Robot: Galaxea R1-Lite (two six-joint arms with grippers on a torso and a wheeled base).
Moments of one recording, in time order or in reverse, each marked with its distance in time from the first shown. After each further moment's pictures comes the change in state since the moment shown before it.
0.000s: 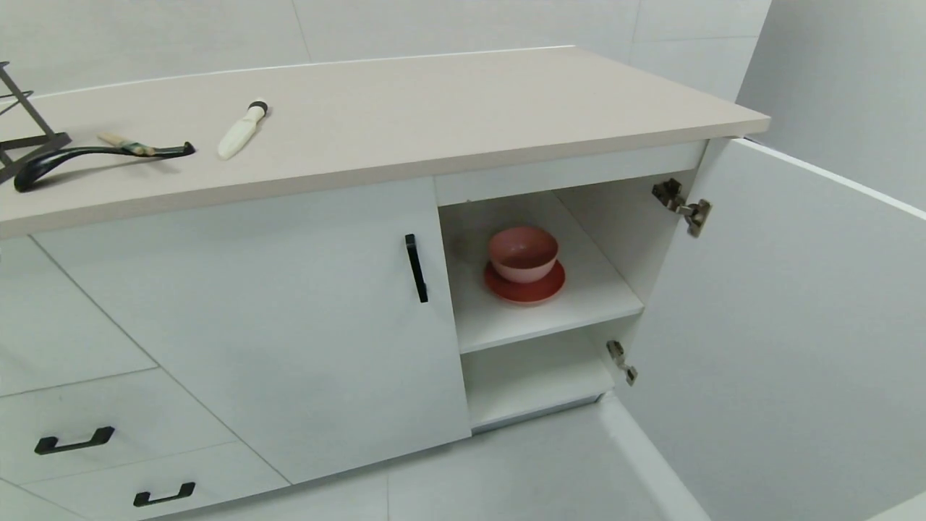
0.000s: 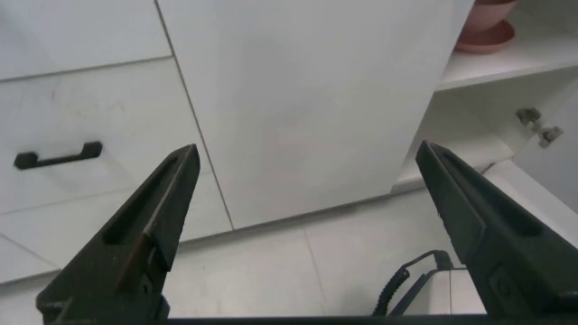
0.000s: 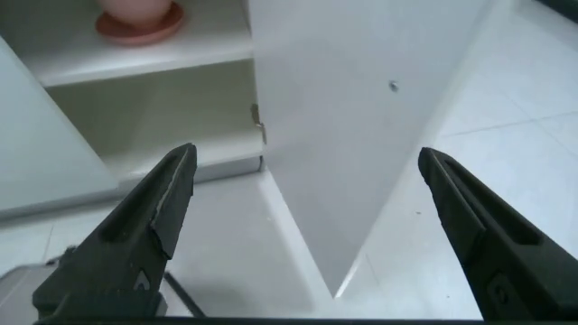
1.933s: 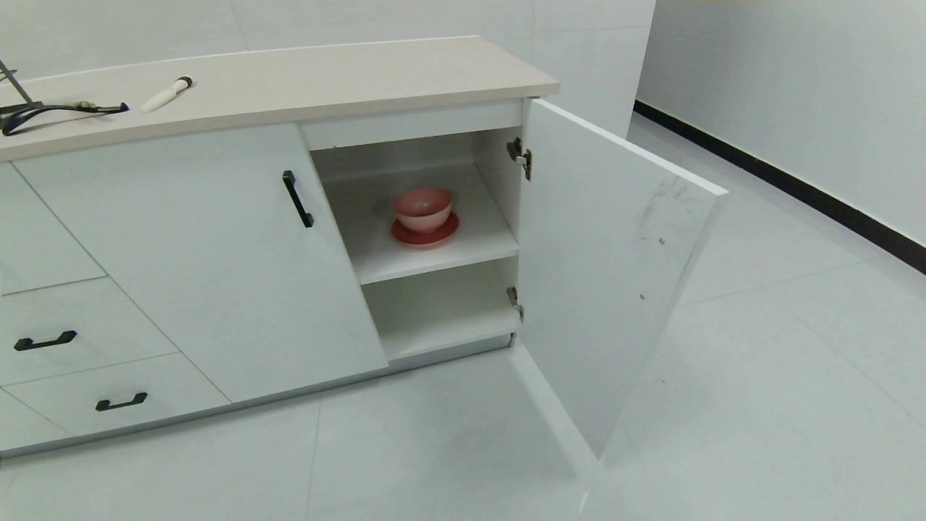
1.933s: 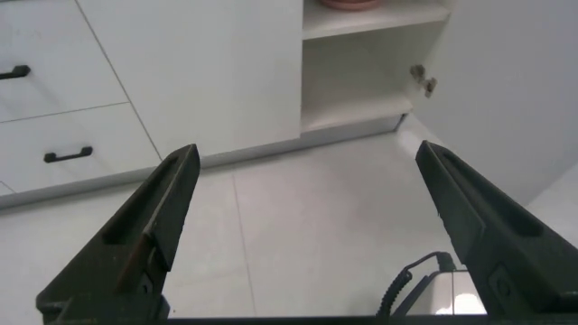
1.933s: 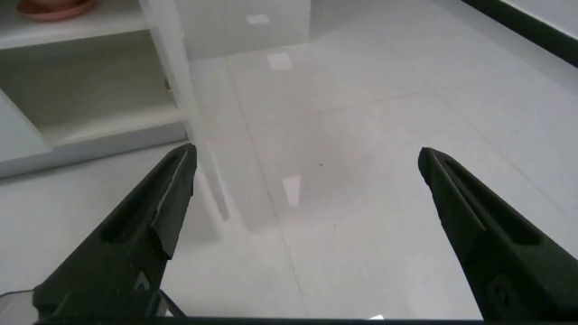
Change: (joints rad) left arm -0.001 0.000 0.000 -0.001 0.009 0.000; right arm -0.007 -0.034 0.000 0.004 -0.025 0.010
